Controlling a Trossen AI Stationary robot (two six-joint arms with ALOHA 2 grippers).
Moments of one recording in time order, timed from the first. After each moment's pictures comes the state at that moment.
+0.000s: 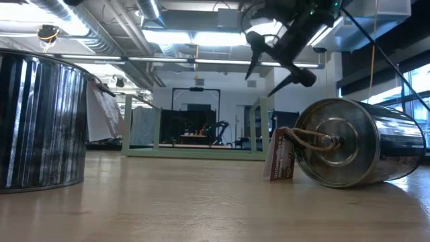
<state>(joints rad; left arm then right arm) -0.07 0.49 0.93 -0.58 -0.14 -0.63 -0.33 1.46 1.11 -0.49 0.10 1.34</state>
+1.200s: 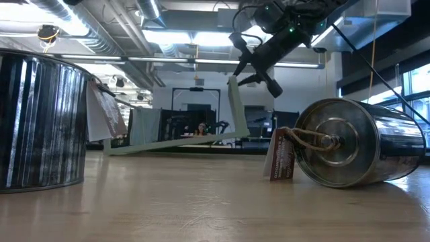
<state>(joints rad) -0.09 0.49 0.93 -0.58 -0.13 -0.65 -0.38 1.60 1.11 -0.07 0.03 1.16</state>
